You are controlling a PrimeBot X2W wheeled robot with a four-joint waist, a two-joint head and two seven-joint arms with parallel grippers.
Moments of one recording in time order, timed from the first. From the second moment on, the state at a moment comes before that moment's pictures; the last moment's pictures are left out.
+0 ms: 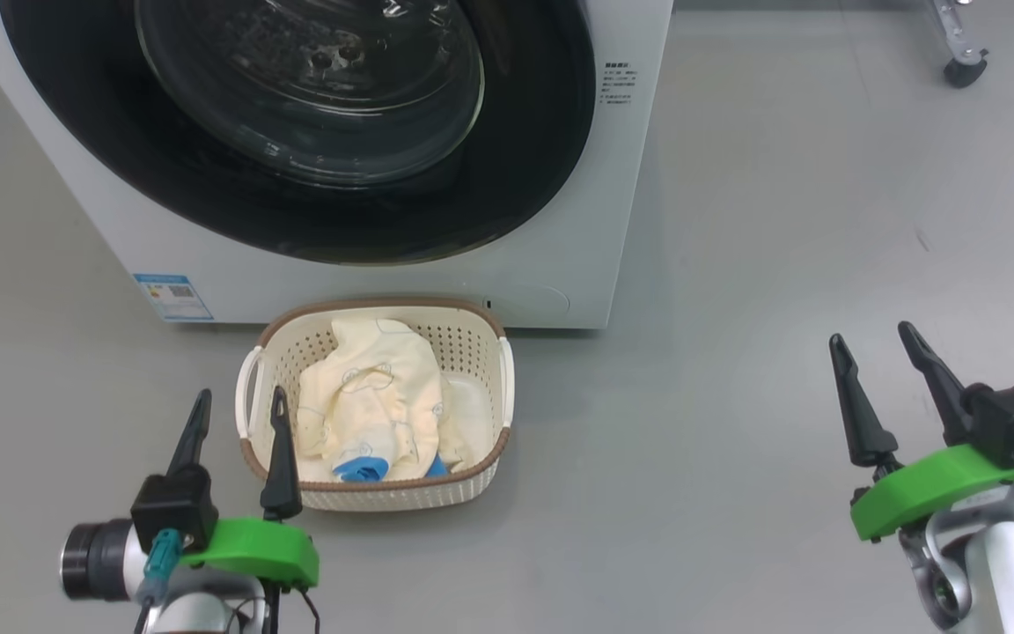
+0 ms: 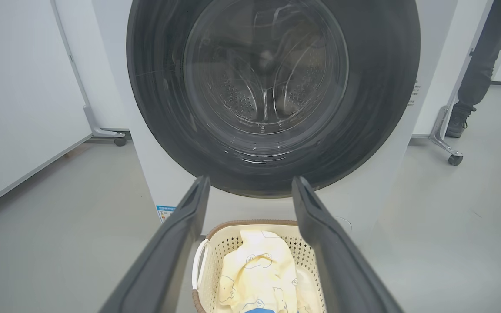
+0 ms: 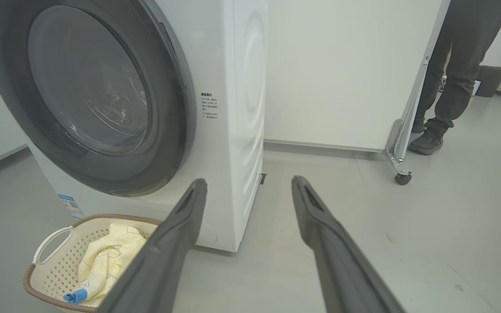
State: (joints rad) left arm -0.18 0.09 -0.19 0.31 -0.17 0.03 -0.25; right arm -0.10 -0.05 -0.09 0.21 0.03 0.13 -0.19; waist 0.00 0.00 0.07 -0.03
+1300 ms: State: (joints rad) left arm -0.35 0.06 -0.22 0.29 -0.11 0.00 -0.25; right arm -0.83 -0.05 -0.18 0.71 1.45 0.13 0.31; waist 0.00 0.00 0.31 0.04
